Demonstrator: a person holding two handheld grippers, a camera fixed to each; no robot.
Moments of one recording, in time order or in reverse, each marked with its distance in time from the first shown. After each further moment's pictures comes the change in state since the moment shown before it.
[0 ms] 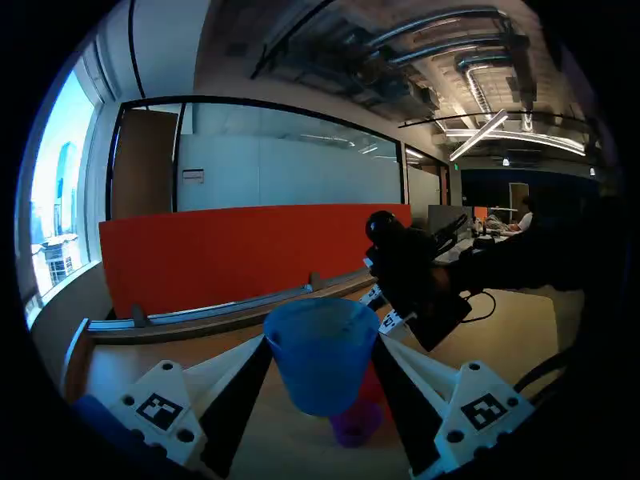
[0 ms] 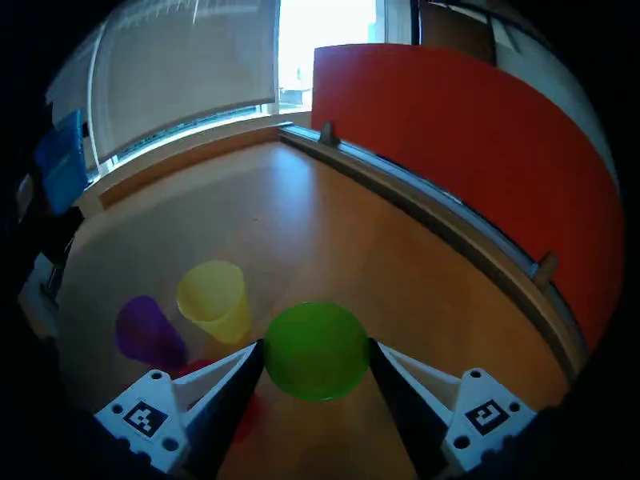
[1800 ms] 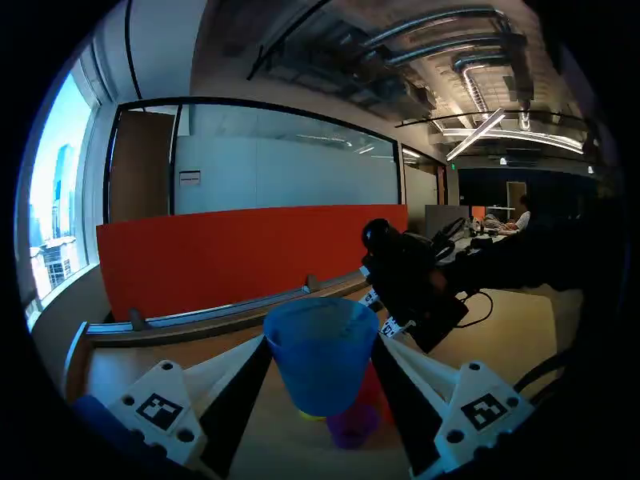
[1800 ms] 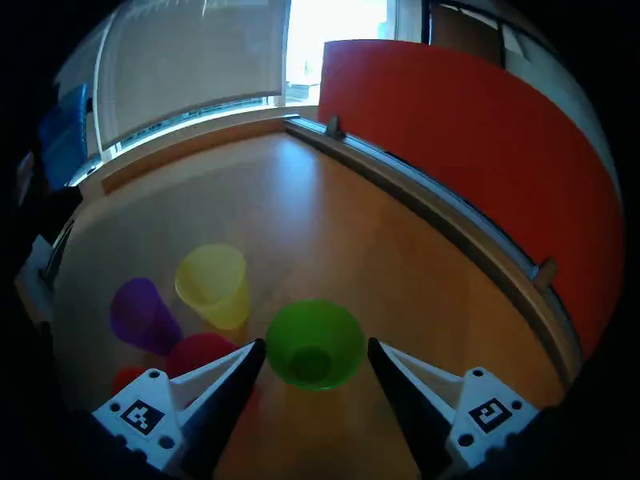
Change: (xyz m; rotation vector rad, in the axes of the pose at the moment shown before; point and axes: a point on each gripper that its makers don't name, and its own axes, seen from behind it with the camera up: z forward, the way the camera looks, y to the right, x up) left arm 0.005 0.005 0.001 -0.010 -0.001 0.007; right arm -0.014 0.002 0.004 0.004 -0.037 -0.041
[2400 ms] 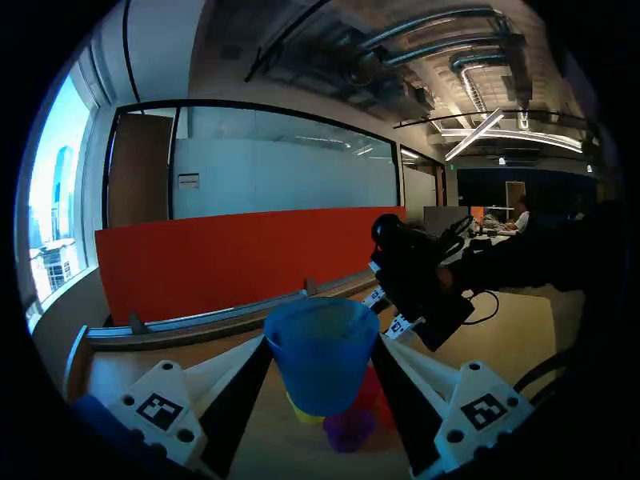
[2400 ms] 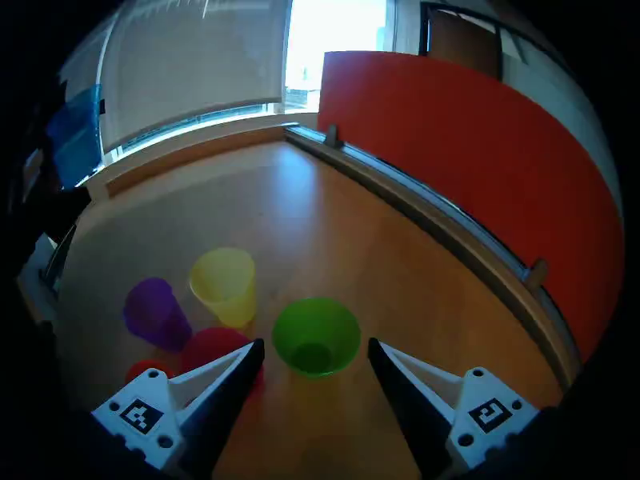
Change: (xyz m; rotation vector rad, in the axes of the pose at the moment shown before) left arm 0.010 0.006 0.000 -0.003 0.006 0.006; right arm 0.001 -0.003 -0.021 -0.011 0.025 -0.008
